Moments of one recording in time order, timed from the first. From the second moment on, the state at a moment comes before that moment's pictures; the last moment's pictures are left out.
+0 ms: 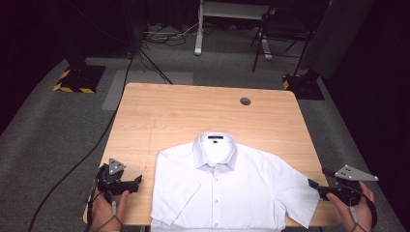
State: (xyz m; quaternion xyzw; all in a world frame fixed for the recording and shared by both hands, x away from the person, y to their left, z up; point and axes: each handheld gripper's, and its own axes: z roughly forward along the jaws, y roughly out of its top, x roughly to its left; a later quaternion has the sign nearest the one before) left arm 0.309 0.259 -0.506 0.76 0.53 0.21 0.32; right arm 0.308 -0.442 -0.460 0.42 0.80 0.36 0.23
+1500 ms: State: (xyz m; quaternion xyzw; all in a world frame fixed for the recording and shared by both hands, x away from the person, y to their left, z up) left arm 0.309 0.259 -0.506 0.76 0.53 0.21 0.32; right arm 0.293 -0.439 -0.477 0.46 0.78 0.37 0.22
